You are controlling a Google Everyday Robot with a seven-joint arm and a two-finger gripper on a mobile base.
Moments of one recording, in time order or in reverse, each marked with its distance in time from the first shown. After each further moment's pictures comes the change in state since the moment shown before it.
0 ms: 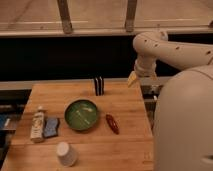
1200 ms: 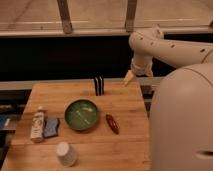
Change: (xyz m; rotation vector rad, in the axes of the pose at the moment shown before) arm -0.014 0.022 -0.006 -0.015 0.006 -0.070
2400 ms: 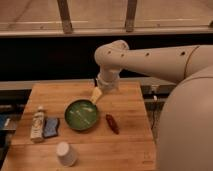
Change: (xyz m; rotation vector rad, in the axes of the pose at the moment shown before) arm 0.038 0.199 0.000 -0.191 -0.010 -0.335
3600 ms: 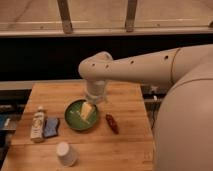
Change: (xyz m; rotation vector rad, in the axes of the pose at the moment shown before) arm 0.023 0.084 0.025 -0.057 0.099 -0.189
